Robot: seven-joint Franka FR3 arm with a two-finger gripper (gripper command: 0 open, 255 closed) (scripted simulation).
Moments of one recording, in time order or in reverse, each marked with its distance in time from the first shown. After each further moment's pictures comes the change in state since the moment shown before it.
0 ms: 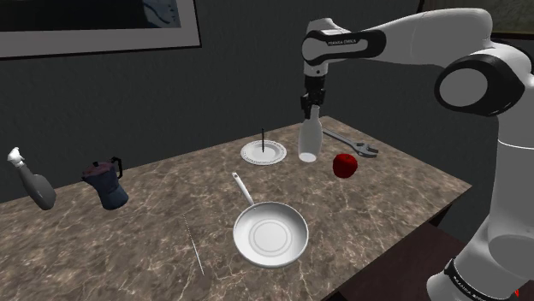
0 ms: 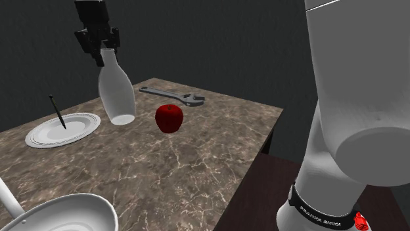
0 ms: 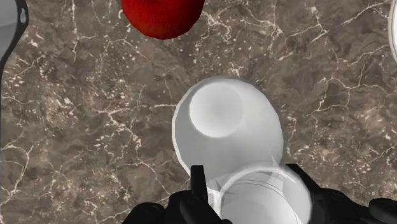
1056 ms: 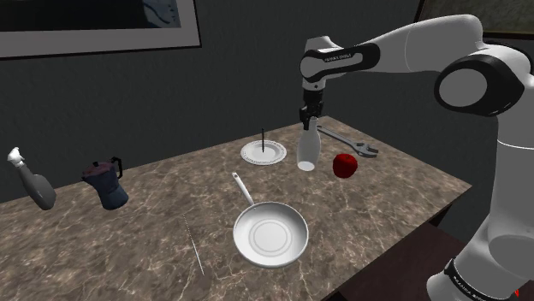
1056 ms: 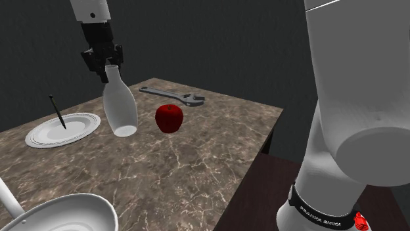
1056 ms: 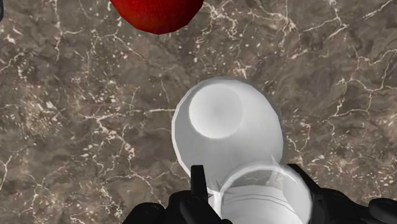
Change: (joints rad) arm 0.003 0.003 0.002 -0.130 0.001 0.133 0.000
